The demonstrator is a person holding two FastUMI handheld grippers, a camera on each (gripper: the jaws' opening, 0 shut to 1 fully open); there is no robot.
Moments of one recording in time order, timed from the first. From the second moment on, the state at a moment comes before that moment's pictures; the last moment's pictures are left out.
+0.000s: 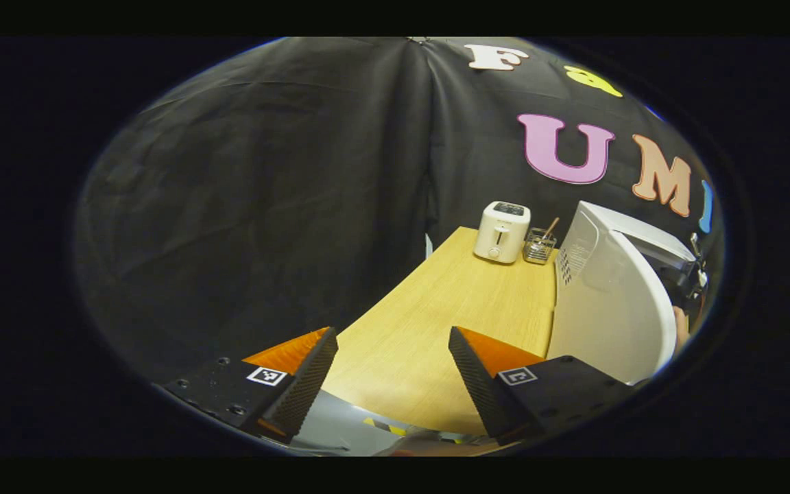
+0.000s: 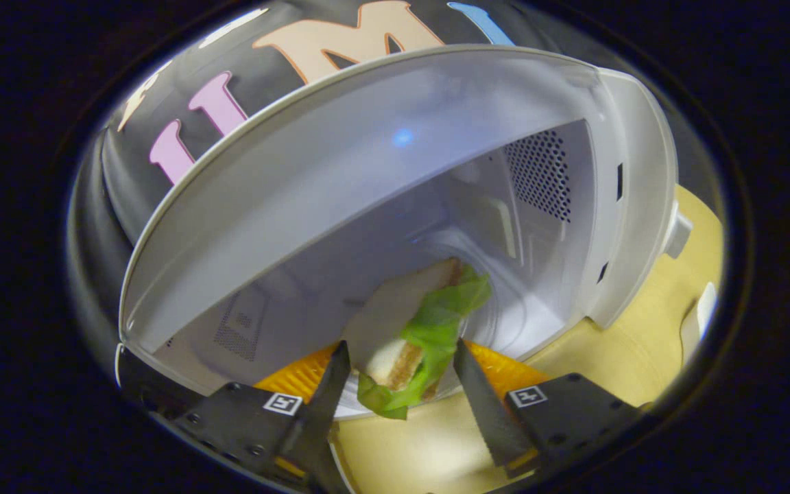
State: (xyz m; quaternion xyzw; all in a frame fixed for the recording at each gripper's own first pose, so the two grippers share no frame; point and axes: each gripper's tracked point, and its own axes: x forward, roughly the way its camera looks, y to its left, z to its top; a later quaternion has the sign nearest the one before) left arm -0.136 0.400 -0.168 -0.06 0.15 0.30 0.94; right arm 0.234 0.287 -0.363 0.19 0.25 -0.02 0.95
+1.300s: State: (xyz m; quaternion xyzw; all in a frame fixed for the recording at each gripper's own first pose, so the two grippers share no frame) left arm -0.114 0.355 -0.166 0.01 0.16 0.19 0.97; right arm 0.069 0.196 -0.248 0.17 0.16 -0.08 0.97
